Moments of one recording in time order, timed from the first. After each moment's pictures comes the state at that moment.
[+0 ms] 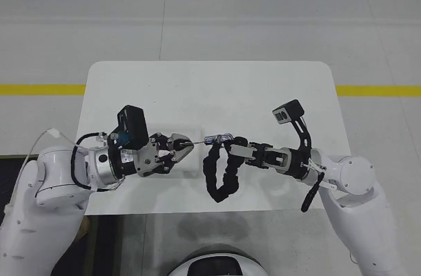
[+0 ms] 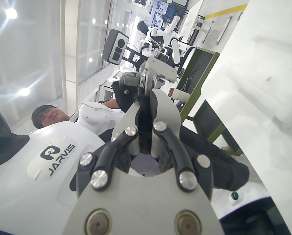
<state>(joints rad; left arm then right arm) 1.46 -0.94 -1.55 -2.19 0.57 -0.77 -0.59 -1.35 -1.13 1.32 -1.99 0.40 -0.11 1.01</state>
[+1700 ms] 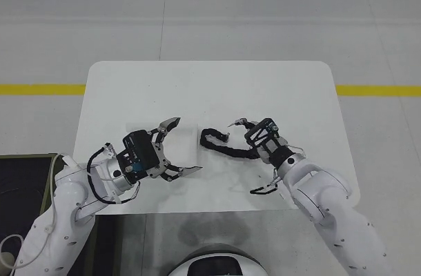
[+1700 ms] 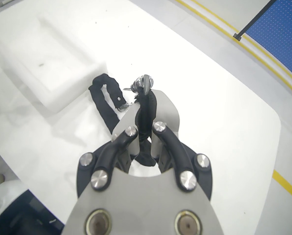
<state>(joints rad) 1.56 -0.97 -1.49 -2.16 1.23 -0.73 -0.02 -1.42 -1.11 1.18 -2.13 -1.35 -0.07 0.55</state>
